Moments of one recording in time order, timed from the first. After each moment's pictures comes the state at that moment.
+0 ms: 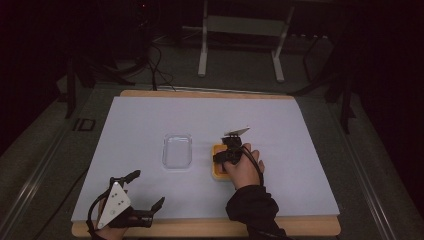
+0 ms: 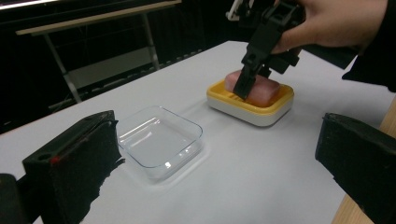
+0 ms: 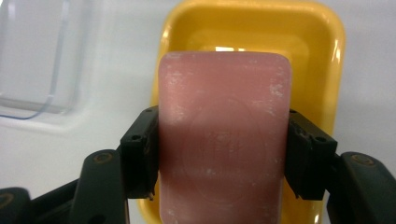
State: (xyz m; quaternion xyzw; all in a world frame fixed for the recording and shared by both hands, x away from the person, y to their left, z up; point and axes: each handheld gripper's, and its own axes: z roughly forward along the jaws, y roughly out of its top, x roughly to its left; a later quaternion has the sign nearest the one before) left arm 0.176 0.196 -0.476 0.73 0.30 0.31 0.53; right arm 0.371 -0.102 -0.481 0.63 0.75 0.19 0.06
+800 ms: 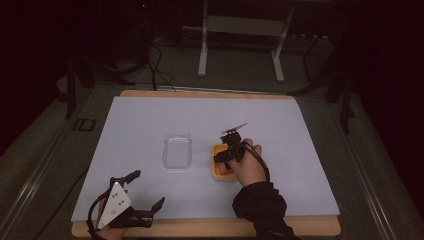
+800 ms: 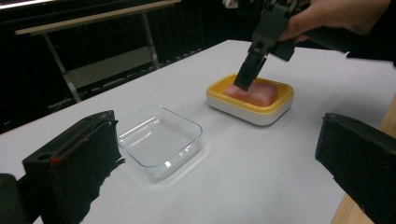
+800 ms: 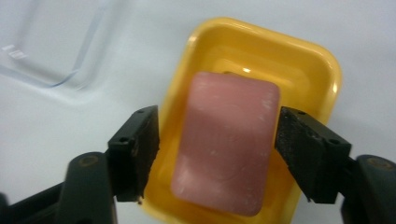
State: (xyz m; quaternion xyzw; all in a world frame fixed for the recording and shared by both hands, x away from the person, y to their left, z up) left arm 0.176 0.196 -0.476 0.73 0.29 0.31 0.53; right arm 0.373 -0.108 -0.462 0.52 0.82 0.21 0.05
